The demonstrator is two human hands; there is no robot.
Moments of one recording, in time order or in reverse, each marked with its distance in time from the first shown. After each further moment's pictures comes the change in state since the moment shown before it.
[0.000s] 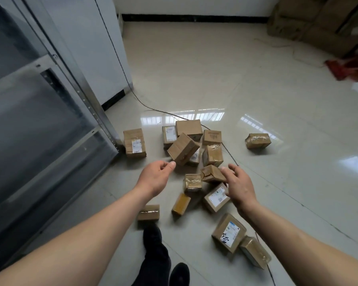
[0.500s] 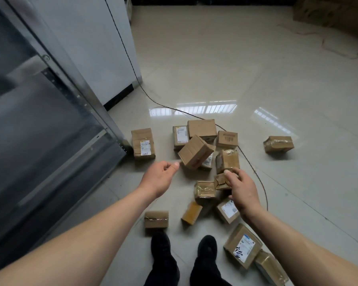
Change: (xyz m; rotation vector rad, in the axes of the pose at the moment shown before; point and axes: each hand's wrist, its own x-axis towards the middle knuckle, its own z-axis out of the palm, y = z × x) left_hand 0.109 -0.012 -0.026 0.021 0.013 -0.090; right_hand 0.104 -0.014 0.063 -0.054 -0.066 0.037
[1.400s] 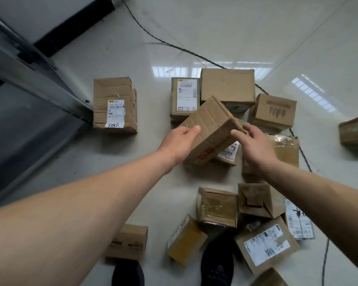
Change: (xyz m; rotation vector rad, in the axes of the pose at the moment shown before) left_hand 0.371 -0.159 0.230 -0.158 -0.076 -0.174; right_hand 0.450 0.169 0.125 -0.331 -0.134 -0.168
